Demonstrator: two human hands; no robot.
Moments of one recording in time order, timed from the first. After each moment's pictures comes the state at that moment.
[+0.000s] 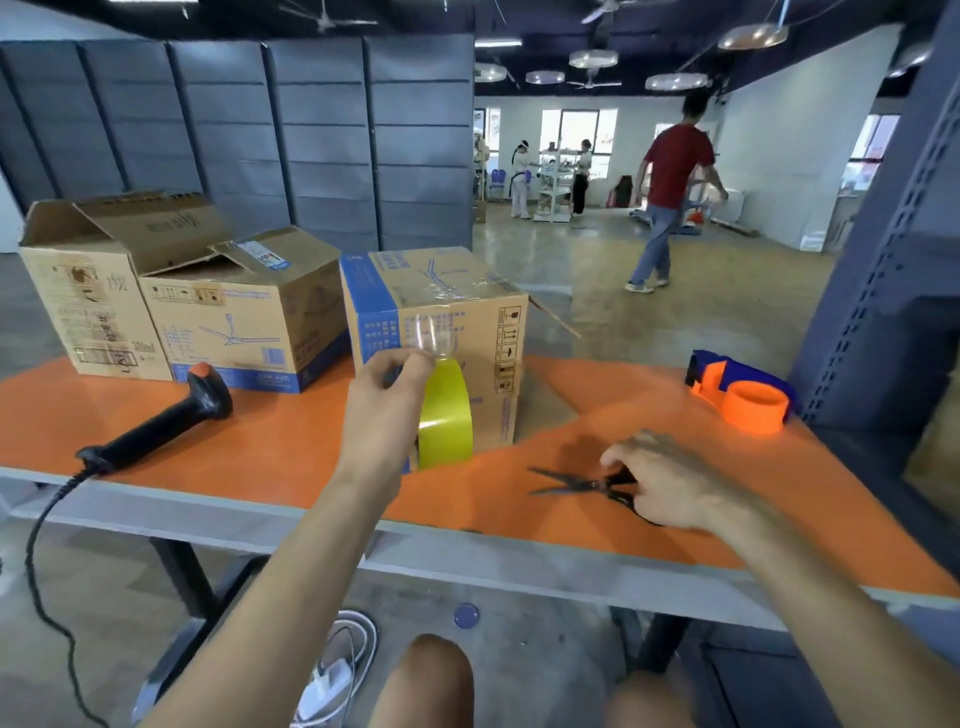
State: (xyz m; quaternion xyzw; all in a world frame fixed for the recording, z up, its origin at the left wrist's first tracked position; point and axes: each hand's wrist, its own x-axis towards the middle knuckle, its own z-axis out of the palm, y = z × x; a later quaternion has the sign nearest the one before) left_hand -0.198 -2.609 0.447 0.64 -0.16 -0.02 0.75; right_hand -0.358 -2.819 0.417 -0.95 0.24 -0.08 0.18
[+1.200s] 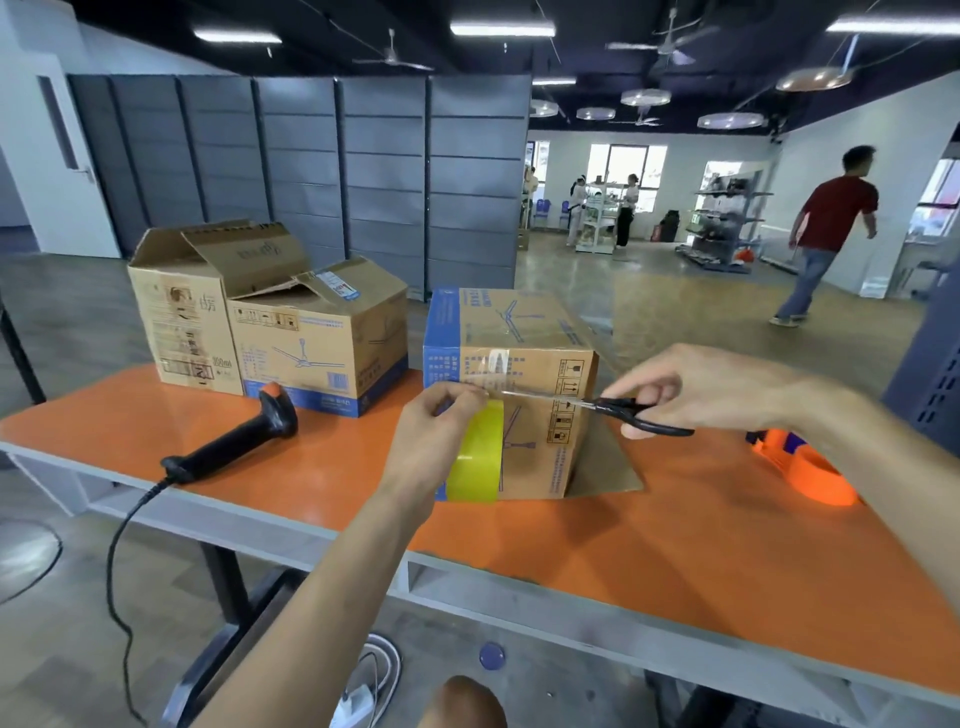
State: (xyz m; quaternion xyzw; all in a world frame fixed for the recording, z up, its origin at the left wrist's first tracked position) left_hand -0.165 -2.592 0.451 0.67 -0.20 -0.07 0.72; right_hand -0.296 -2.830 0.553 -0.98 0.01 0.01 0.19
